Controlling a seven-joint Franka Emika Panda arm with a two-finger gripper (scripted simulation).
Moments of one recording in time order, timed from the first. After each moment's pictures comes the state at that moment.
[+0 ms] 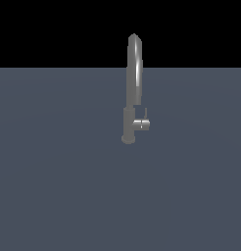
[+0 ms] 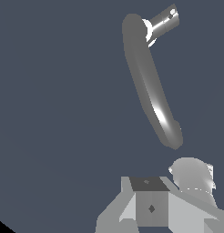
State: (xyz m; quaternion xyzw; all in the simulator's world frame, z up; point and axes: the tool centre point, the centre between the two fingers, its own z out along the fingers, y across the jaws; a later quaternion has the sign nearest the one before) arm -0.070 -0.021 0.430 -0.93 0.21 0.21 0.22
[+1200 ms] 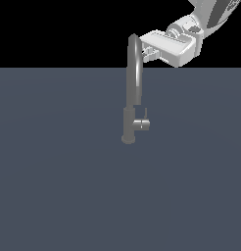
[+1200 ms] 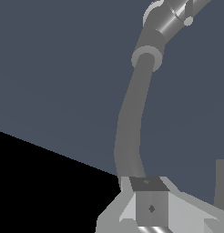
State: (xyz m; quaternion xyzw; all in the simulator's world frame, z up) arm 0.040 -0.072 0.313 -0.77 0.37 0.37 0.38
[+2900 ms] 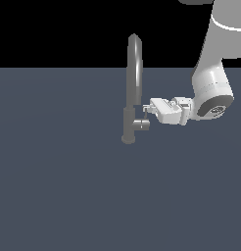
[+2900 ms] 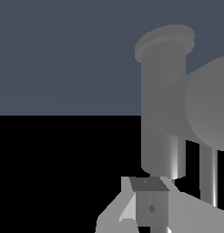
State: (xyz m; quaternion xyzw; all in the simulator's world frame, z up) arm 0.078 -0.096 0.136 -0.49 0.51 0.49 0.51
